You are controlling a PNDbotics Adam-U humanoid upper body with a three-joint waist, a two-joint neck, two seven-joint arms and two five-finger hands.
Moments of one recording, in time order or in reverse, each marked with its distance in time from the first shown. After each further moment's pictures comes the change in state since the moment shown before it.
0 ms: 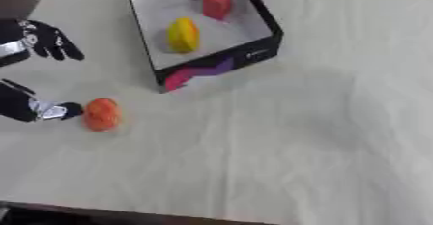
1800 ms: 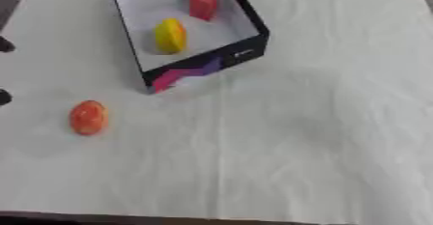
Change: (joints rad) left arm 0.086 0.221 0.135 -0.036 0.258 0.033 -0.093; right arm 0.045 0.006 0.007 0.000 0.055 -0.083 -0.008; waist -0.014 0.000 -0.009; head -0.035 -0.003
